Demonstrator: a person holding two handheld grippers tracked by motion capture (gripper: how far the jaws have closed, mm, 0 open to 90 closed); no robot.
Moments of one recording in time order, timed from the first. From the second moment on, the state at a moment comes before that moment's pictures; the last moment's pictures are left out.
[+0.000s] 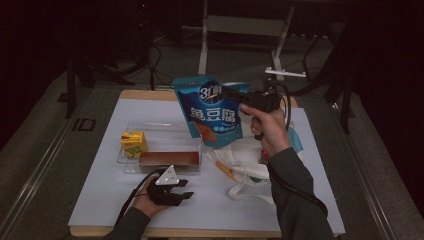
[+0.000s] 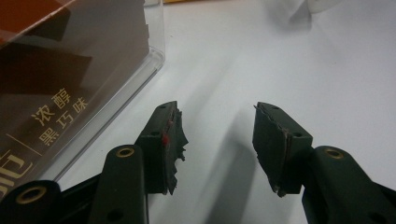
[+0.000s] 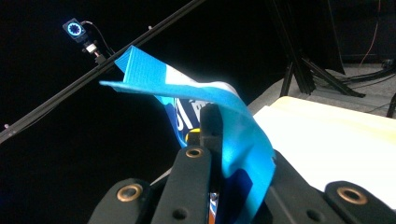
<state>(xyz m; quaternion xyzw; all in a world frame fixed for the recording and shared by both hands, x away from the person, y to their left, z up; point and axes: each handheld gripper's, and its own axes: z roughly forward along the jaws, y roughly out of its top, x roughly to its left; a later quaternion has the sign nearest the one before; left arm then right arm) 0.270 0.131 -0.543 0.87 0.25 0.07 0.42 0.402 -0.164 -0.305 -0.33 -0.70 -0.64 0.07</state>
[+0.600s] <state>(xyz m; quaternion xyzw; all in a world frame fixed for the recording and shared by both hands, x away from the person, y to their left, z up) 0.270 0.131 -0.542 0.87 0.25 0.07 0.42 0.410 -0.124 -0.313 -0.33 -0.69 -0.64 0.09</state>
